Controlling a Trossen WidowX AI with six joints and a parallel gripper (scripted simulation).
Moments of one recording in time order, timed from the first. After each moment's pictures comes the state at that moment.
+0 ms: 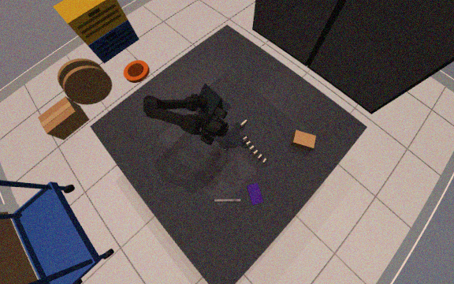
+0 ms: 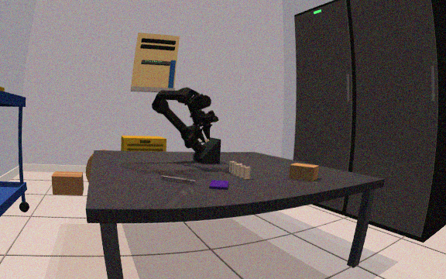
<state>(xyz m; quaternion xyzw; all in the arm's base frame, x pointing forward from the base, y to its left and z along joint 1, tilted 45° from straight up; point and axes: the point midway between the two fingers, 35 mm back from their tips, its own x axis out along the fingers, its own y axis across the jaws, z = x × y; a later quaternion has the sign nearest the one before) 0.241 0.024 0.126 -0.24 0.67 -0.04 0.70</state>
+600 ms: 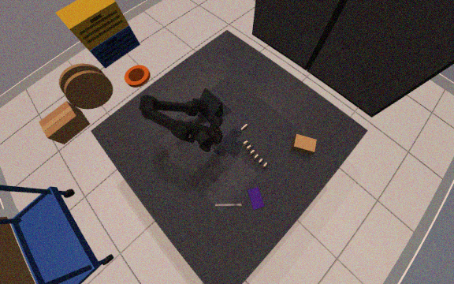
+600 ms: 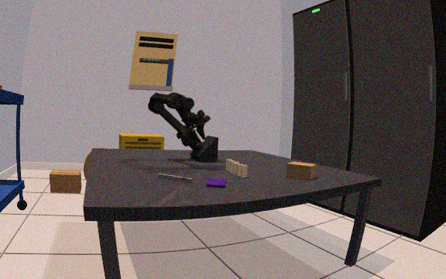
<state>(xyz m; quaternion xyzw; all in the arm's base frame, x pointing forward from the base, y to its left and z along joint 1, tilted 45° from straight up) 0.243 0.005 0.127 -0.20 0.60 0.02 0.77</state>
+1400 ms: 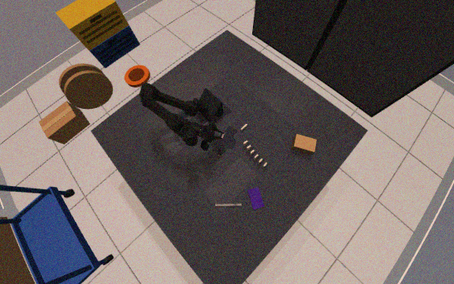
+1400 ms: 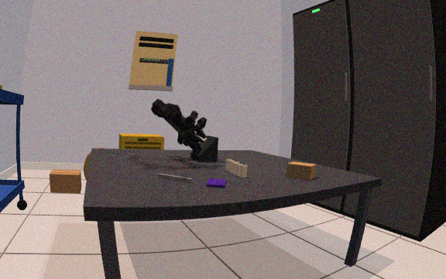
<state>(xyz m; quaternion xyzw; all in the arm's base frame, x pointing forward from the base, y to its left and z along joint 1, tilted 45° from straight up) 0.242 0.006 0.123 -0.19 0.42 0.13 0.88</state>
